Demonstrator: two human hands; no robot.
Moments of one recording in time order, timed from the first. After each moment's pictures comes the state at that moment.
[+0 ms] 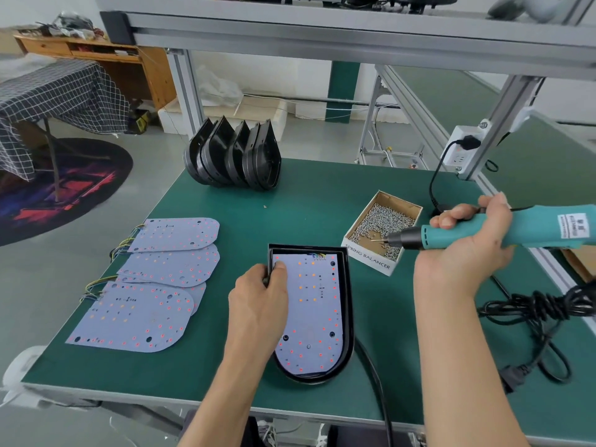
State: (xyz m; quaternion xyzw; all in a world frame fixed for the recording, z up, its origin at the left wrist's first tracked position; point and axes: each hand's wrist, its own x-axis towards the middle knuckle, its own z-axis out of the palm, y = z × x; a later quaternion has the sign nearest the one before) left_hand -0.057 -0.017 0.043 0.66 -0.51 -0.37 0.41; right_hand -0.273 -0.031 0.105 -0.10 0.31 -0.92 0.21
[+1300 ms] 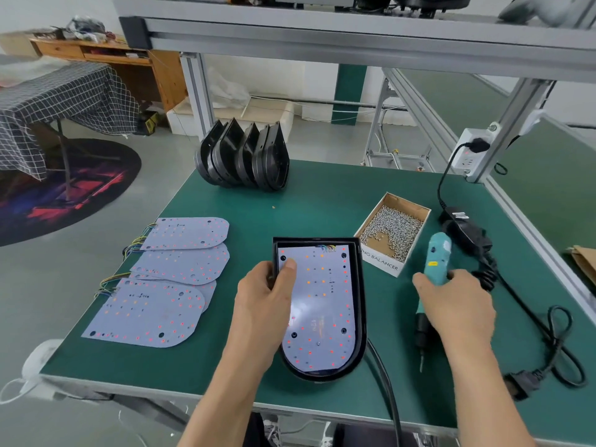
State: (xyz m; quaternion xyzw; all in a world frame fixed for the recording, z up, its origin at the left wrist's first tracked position) left_hand -0.041 -0.005 0.050 0.58 -0.52 -0.43 0.46; right_hand -0.307 0.008 0.033 -0.30 0.91 -0.27 0.11
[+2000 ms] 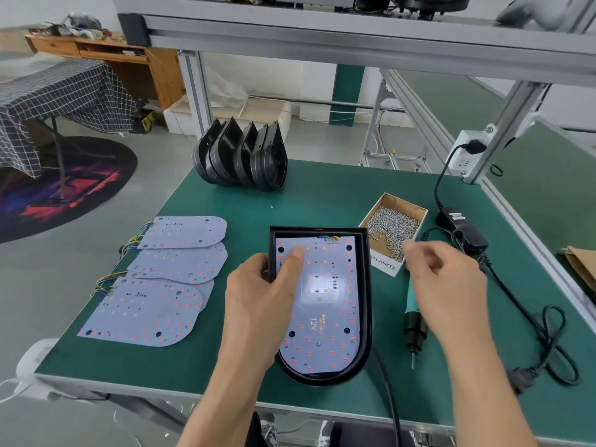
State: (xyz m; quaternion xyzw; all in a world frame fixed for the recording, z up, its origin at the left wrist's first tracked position) left_hand -0.044 0.004 0.073 0.58 -0.51 -0.40 0.50; right_hand -0.272 0.025 0.080 -0.44 0.77 -0.44 0.13
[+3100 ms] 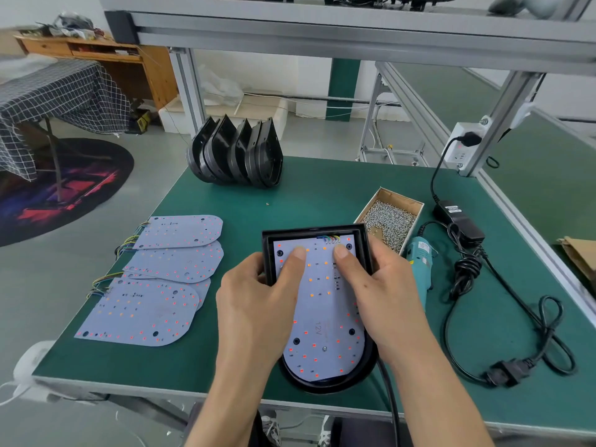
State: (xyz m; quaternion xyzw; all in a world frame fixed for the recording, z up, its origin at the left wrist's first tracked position) left_hand -0.047 0.019 0.086 0.59 -0.53 -0.35 0.49; right_hand -0.201 0.030 0.085 -0.51 0.53 -0.58 0.35
